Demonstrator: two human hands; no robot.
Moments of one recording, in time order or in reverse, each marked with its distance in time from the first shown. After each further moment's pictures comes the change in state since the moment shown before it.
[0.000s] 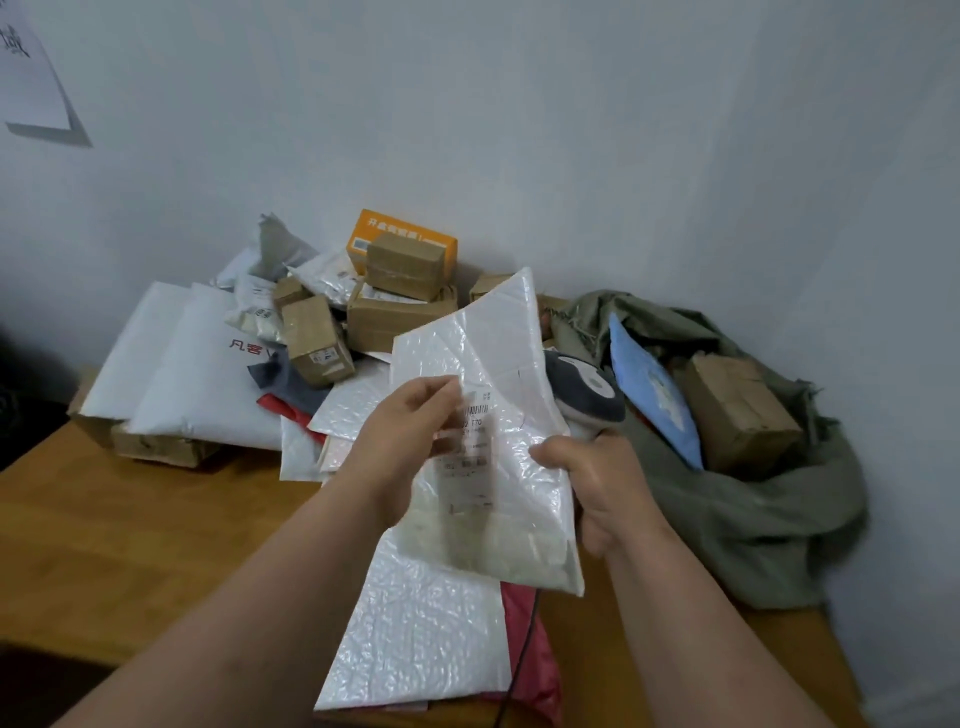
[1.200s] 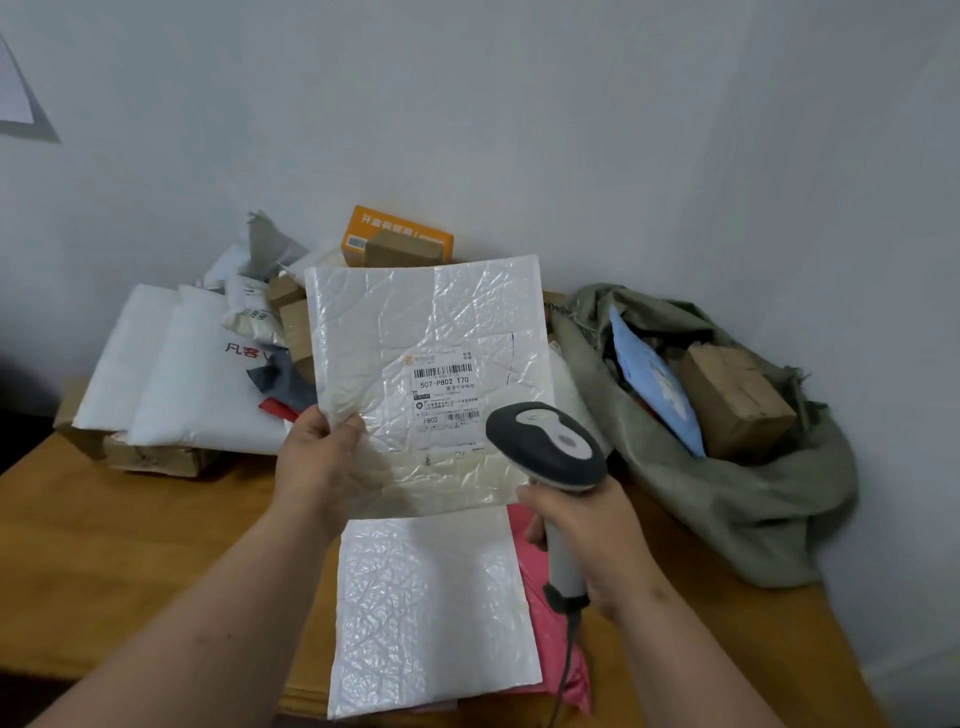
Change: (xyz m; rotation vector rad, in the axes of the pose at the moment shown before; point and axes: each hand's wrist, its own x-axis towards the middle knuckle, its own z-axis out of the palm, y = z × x) left_hand 0.036 -0.047 -0.096 -0.209 0.325 -0.047; right_hand -0.042 0.026 0.031 -0.298 0.077 -0.002
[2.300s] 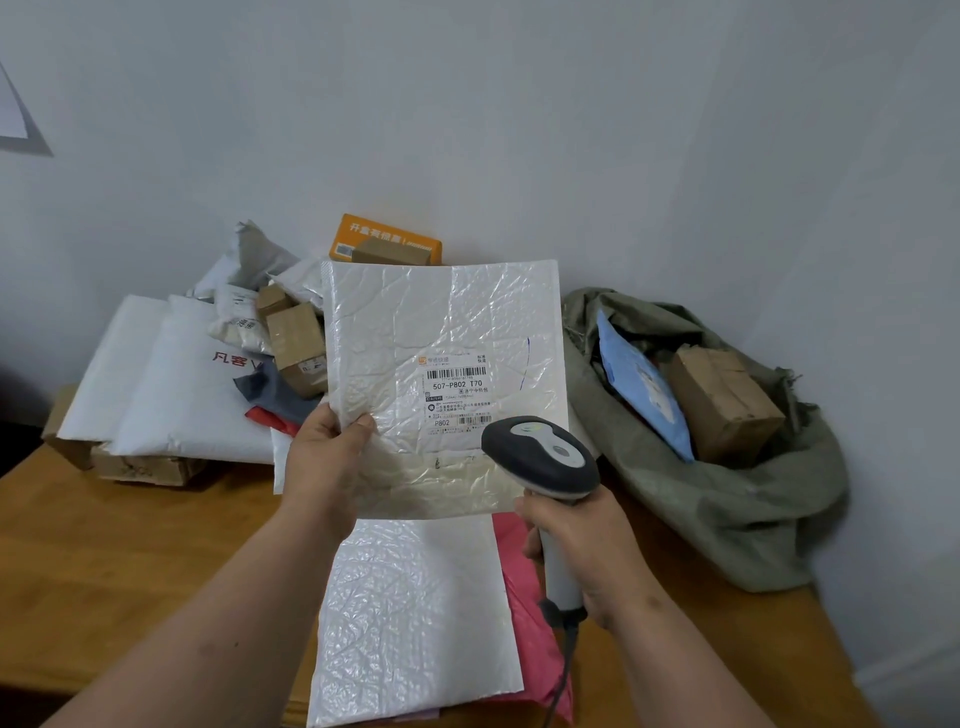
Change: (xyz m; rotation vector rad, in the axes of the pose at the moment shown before) left_hand -0.017 0.003 0.033 0.034 -0.026 0.043; right_hand 0.000 0.002 -0.022 -0.032 -0.066 0.043
